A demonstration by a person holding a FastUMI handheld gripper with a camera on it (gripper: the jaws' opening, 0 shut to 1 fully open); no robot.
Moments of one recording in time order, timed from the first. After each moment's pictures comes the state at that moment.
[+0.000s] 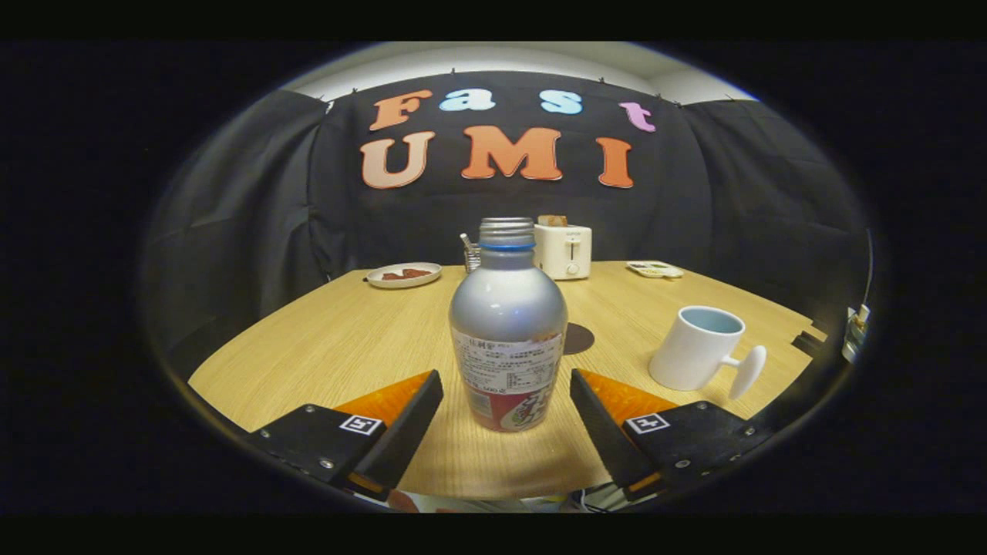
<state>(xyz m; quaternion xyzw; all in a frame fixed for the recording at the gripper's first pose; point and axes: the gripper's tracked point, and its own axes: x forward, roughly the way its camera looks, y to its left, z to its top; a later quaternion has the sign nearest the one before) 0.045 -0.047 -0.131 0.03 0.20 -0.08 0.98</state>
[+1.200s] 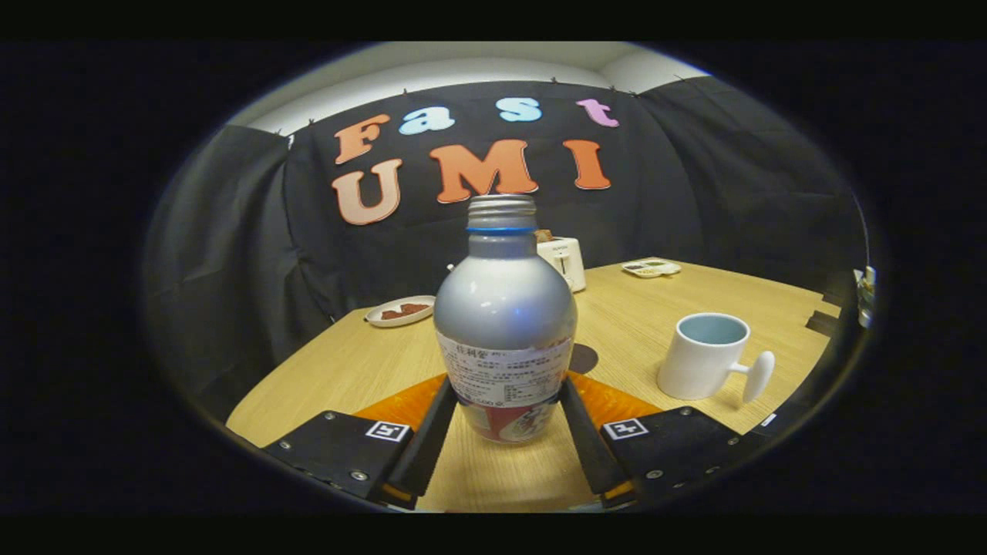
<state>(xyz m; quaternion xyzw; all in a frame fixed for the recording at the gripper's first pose) 0.064 -0.064 -0.094 0.14 0.16 -0.09 0.97</state>
